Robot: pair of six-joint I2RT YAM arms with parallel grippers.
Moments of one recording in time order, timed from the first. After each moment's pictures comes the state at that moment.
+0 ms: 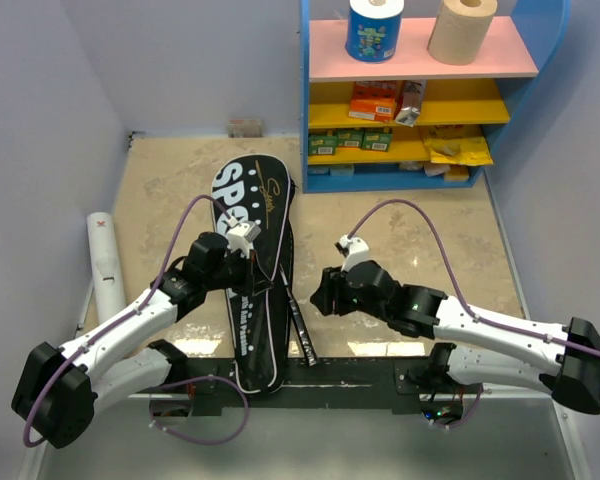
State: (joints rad) left arm -0.57 0.99 0.53 -0.16 0.37 -0.43; right arm 1.09 1.00 0.66 -0.25 0.24 0.71
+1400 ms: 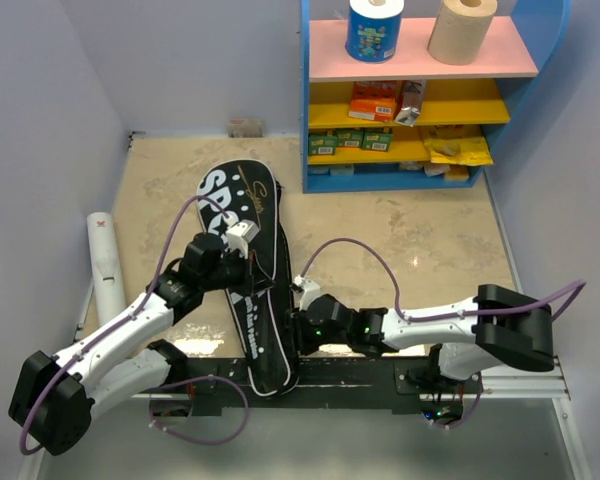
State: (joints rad) left arm -0.57 0.94 0.53 -0.15 0.41 -0.43; right arm 1.31 1.39 0.54 0.24 -0.01 0.96
